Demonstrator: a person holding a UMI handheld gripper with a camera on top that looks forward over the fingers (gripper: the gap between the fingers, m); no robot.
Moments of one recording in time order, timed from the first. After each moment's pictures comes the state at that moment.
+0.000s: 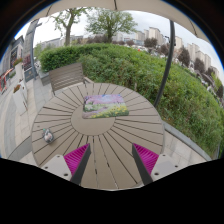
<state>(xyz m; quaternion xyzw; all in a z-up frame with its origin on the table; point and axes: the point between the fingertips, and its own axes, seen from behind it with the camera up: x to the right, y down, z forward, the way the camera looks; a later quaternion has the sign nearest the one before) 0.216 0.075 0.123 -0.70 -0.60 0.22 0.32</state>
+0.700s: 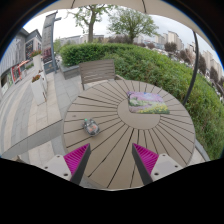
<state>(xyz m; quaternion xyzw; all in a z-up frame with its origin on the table) 0.228 -0.143 0.094 -0.64 -0.67 0.27 0.28</state>
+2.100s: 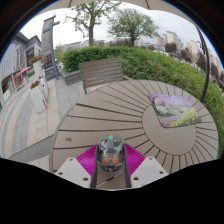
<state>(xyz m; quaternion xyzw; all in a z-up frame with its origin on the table) 0.044 -0.215 -0.015 -0.63 -0.65 0.32 0.28</state>
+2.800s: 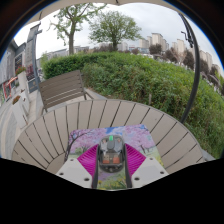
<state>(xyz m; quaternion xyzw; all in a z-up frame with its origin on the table) -0.144 0.089 0.008 -0.67 -0.59 0.30 0.33</state>
